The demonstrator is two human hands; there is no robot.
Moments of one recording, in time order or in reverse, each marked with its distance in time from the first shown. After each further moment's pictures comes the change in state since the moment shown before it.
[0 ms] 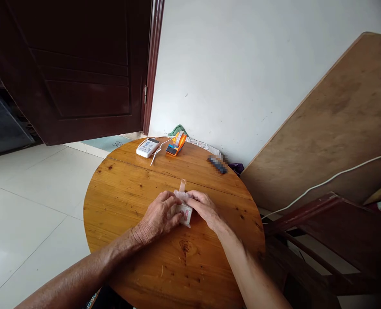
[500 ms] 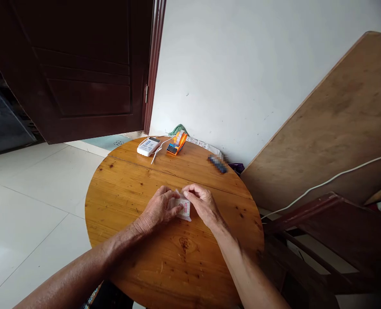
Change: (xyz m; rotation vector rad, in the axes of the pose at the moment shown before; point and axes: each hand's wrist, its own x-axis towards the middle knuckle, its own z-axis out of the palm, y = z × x) left_hand 0.012 -0.005 0.000 -0.069 -0.013 -0.170; right_hand -0.001 -0.005 0.006 0.078 0.111 -0.280
